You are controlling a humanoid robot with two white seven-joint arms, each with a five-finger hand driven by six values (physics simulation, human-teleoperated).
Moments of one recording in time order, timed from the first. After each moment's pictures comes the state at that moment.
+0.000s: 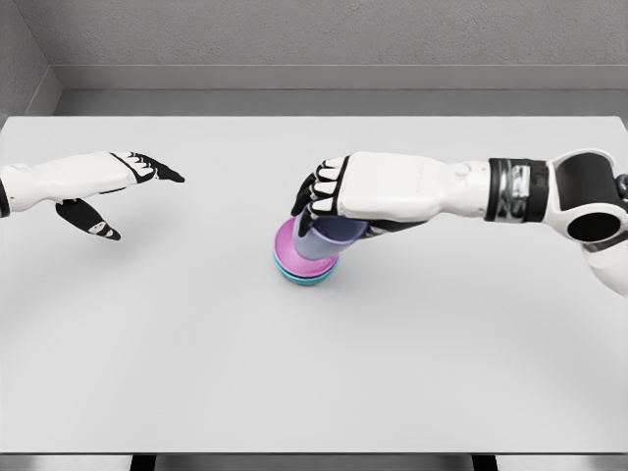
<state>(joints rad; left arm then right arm) -0.62 0.86 -0.56 -1.33 -0.18 -0.61 -0.61 -0.72 -0.64 0.65 -1.73 0.25 -0.61 0.61</state>
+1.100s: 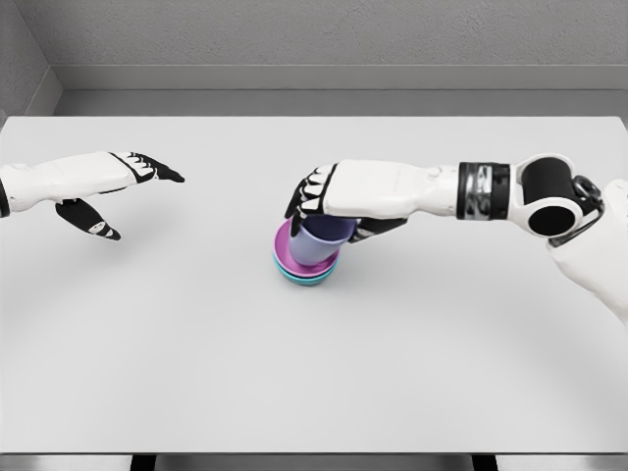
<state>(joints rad) -0.62 0.86 -0.56 -1.33 -0.18 -0.61 -0.61 -0.75 -0.56 0.72 -1.57 0.28 -0.61 0.61</state>
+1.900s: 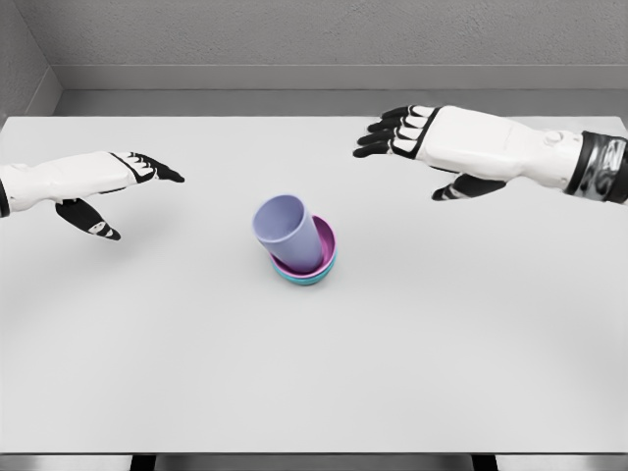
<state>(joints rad) -0.62 0.86 -0.56 -1.33 -0.18 -0.61 -0.61 -0.56 -0.75 0.40 -1.67 0.22 -0.61 0.61</state>
